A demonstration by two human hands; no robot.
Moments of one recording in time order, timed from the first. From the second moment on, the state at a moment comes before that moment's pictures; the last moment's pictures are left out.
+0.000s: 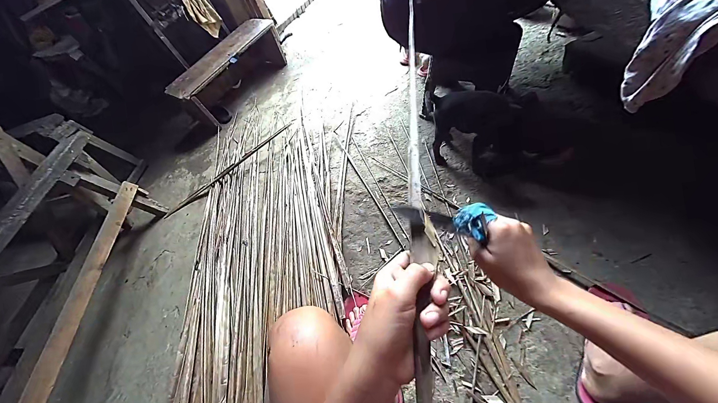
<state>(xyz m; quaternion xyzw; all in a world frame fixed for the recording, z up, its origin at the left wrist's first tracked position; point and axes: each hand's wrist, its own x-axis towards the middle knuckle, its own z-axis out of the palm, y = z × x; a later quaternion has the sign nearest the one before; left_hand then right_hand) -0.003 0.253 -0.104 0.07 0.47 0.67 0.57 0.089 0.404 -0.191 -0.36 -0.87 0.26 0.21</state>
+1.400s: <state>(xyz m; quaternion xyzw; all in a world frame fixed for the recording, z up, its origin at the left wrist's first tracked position) 0.029 0.273 -0.088 0.10 0.53 0.69 0.48 0.103 0.374 -0.186 -0.15 -0.80 0.27 0.51</state>
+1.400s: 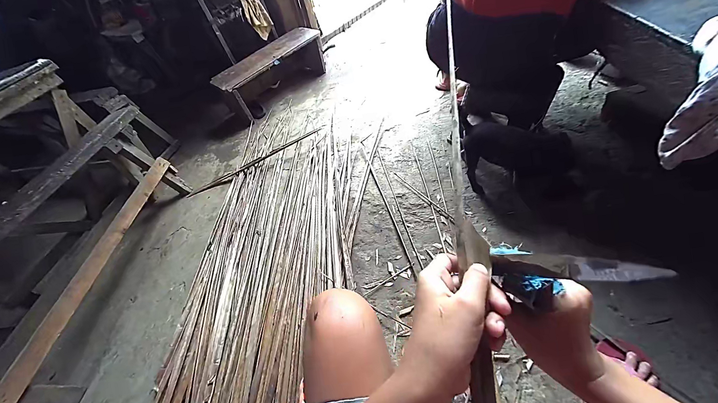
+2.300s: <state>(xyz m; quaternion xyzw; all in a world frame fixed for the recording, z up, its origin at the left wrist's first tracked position) 0.013 0.264 -0.089 0.07 0.53 0.73 0.43 0.062 0.395 -0.201 -0.43 -0.74 0.39 0.35</state>
